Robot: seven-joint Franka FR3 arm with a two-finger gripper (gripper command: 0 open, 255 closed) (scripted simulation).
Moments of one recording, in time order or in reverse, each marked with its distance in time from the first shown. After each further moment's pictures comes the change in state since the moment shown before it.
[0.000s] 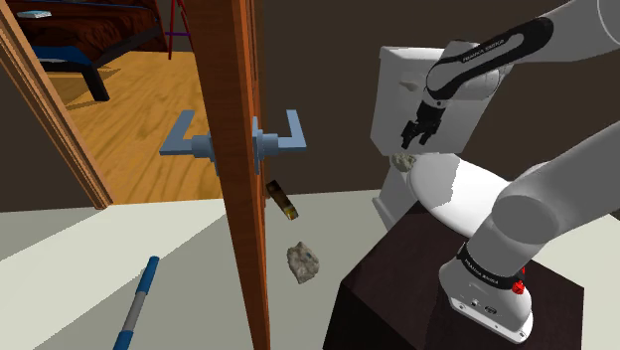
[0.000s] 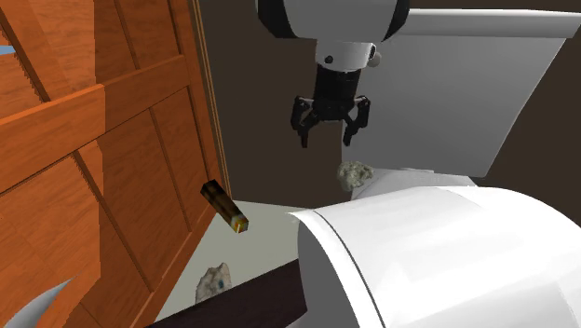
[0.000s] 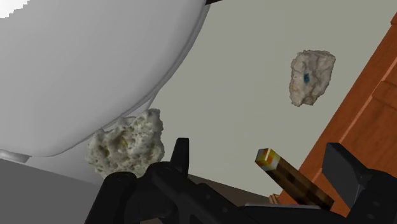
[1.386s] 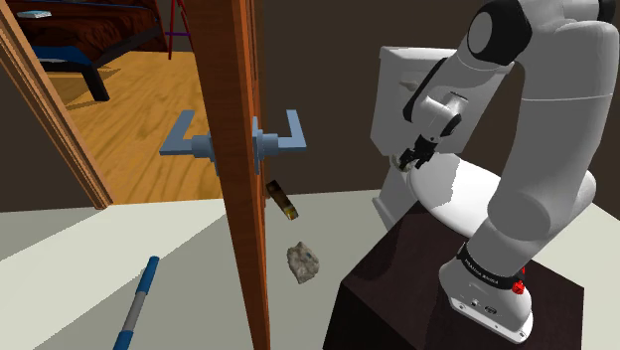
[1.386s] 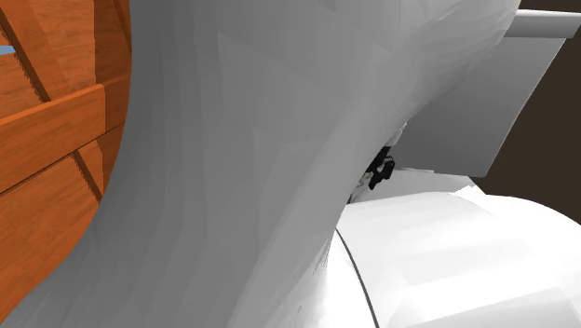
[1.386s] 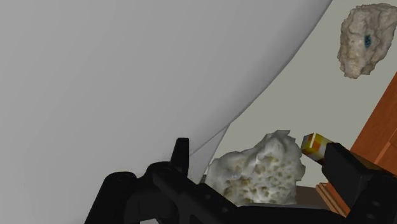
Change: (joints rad) arm -0.083 0.753 -0.055 0.289 0.930 0.261 -0.804
